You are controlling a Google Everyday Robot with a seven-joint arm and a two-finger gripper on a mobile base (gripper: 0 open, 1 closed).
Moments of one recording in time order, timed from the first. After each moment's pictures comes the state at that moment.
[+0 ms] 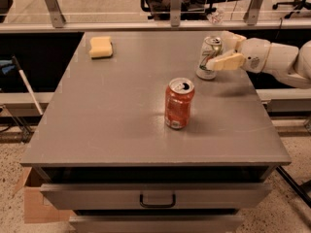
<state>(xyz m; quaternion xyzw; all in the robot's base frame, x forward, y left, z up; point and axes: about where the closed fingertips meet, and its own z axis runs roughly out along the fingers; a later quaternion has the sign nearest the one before) 0.702 -0.183 0.913 -0.38 0.60 0.37 0.60</state>
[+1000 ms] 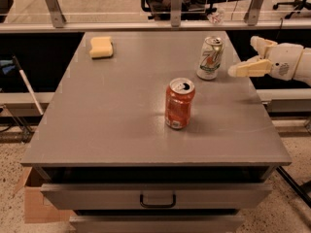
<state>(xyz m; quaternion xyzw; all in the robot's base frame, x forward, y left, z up) 0.671 -0.256 0.910 -0.35 0.67 0.28 0.60</state>
